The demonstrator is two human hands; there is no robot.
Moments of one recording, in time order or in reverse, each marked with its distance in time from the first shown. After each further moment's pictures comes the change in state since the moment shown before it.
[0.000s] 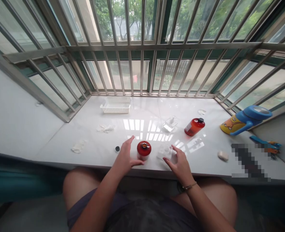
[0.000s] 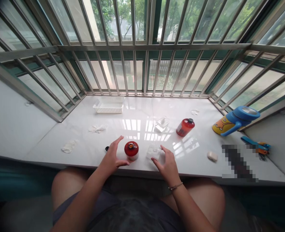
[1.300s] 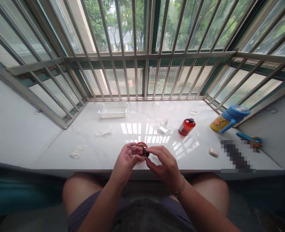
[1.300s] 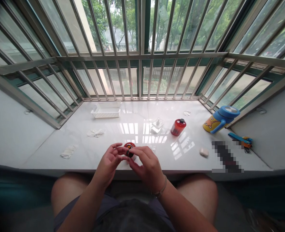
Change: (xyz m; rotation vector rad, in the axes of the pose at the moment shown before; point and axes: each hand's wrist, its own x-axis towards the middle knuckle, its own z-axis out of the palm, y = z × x) left_hand -0.012 0.088 -0.010 -0.987 0.086 -0.285; right_hand 0.061 -0.162 -0.048 0.366 0.015 -0.304
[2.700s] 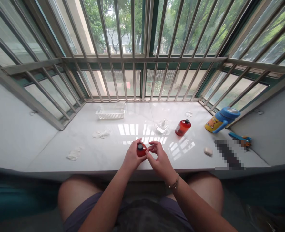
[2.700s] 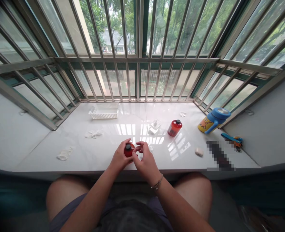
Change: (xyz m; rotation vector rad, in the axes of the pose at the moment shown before) left_hand 0.051 -0.056 -0.002 0.708 -0.067 0.262; right_hand -0.015 0.025 0.024 0.173 -0.080 0.552
